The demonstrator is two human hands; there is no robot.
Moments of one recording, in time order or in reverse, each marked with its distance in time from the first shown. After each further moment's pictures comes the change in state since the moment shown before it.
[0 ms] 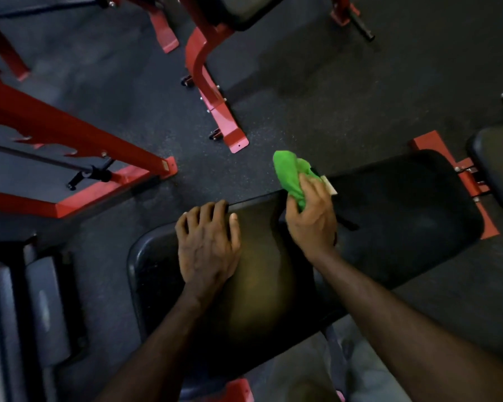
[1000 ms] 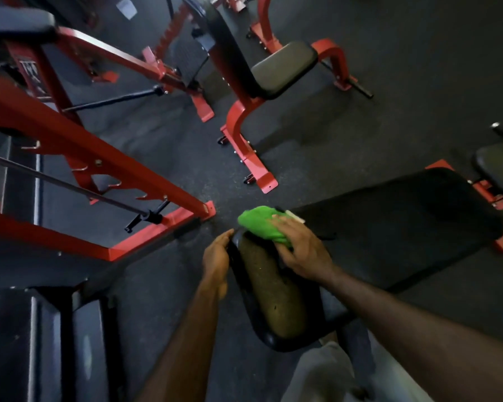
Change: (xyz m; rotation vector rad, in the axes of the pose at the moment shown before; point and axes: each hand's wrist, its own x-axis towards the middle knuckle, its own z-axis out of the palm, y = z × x) left_hand -0.023 -0.148 -0.036 -1.500 -0.221 -0.702; right_hand -0.102 -0.123 0.014 0.144 -0.299 -0.443
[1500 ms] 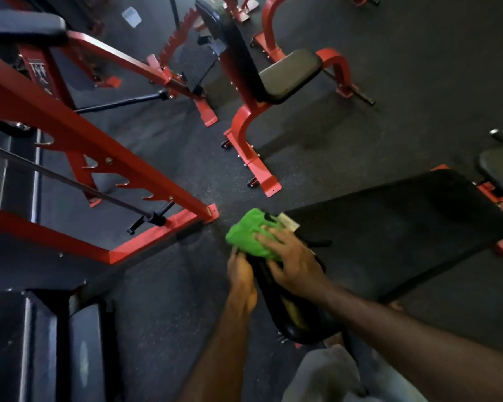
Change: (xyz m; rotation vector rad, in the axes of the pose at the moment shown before) left_hand -0.008 -0.046 -0.005 -0.271 0.029 0.041; right_hand -0.022 -0.062 0.045 -0.002 -0.016 -0.120
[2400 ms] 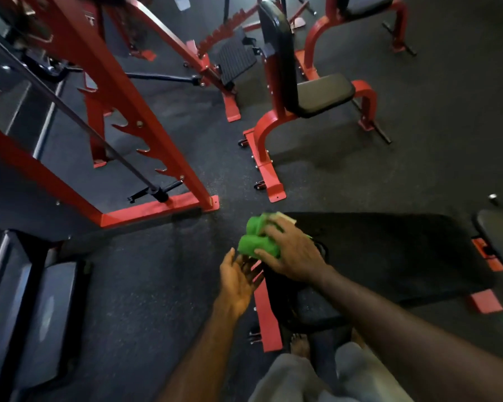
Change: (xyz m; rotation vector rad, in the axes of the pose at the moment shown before) left_hand -0.029 -0.009 -0.058 -0.297 -0.165 -0.327; right_hand 0.032 -0.024 -0.017 -0.239 -0.304 -0.142
